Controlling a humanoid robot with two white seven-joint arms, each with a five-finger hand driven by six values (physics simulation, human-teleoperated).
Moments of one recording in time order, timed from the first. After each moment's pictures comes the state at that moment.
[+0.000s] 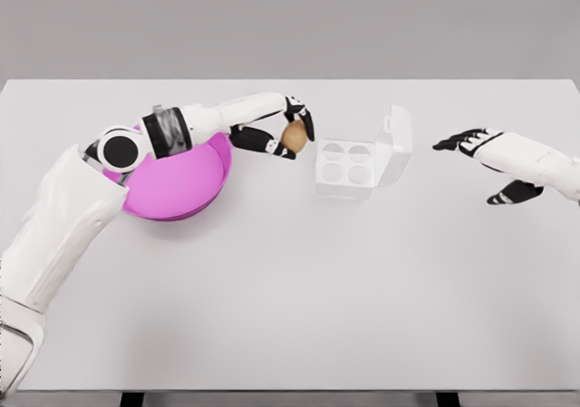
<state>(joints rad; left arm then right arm) -0.75 0.28 -0.59 -1.12 -0.07 -0.46 -0.61 -0.31 -0.71 0.13 -1.42 0.47 -0.59 0.61</state>
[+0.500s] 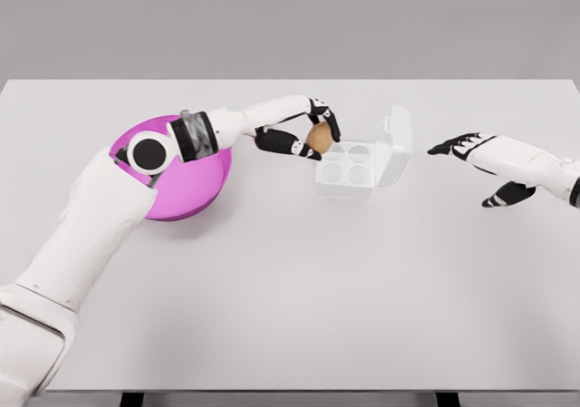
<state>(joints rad) -0.75 0.18 -0.58 -1.05 -0.08 -0.46 -0.61 -0.35 -0.71 0.18 -1.37 0.47 -0.59 0.61</state>
